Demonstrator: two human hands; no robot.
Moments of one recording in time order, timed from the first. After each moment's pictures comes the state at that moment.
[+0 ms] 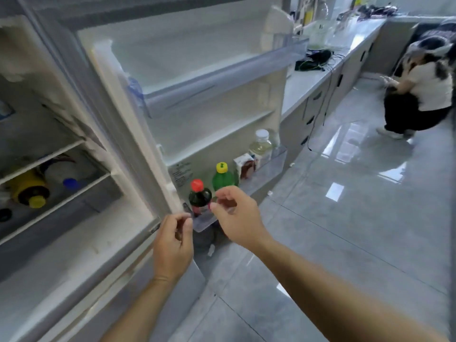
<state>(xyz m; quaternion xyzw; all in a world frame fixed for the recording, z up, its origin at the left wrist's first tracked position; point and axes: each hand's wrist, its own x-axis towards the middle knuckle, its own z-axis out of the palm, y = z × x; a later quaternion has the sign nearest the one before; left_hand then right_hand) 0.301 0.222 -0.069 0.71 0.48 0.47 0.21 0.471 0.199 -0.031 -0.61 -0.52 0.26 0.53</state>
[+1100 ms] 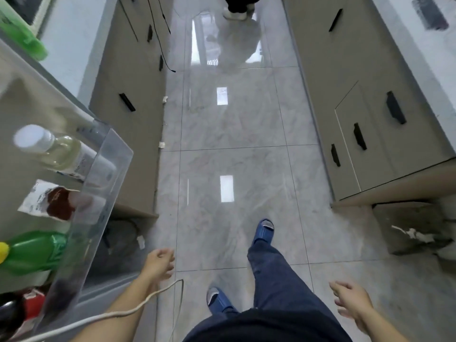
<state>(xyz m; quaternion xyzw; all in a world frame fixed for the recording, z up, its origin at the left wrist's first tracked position) 0.476 0.265 -0.280 0.57 0.59 -0.14 0.55 0.614 -0.188 -0.263 -0.79 0.37 0.36 0.34</state>
